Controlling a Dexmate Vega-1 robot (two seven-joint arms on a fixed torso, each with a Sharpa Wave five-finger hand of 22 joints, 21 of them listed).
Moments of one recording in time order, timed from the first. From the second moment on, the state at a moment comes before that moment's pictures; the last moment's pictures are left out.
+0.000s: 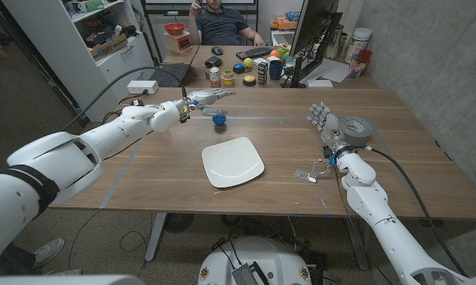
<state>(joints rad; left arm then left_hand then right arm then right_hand) 0.14 0.60 1.01 -0.78 0.71 -0.54 0.27 0.53 0.04 0.56 -0.12 0.21 -0.12 -0.22 0.22 0.20 -0.09 -0.13 0.21 0.18 -0.09 -0.04 0.20 0.18 0.02 0.15 0.39 0.17 -1.00 -0.27 -0.09 -1.39 0.39 0.28 0.15 0.03 0.08 0.41 0.17 0.20 0.13 0.09 0.18 0.17 0.17 0.07 0.20 0.18 0.04 0.00 0.19 0.18 0.05 -0.04 0.51 0.17</state>
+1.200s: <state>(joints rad) 0.08 0.59 1.13 -0.77 0.76 -0.48 0.14 0.71 0.12 0.60 -0.16 0.22 -0.09 -0.22 0.22 0.20 -0.04 -0.10 0.21 0.18 0.01 -0.04 0.21 0.19 0.16 0.13 0.39 0.17 -1.00 -0.26 -0.08 -1.38 0.40 0.29 0.15 0.03 0.08 0.41 0.17 0.20 0.13 0.09 0.18 0.17 0.17 0.07 0.20 0.18 0.04 0.00 0.19 0.18 0.06 -0.04 0.50 0.17</state>
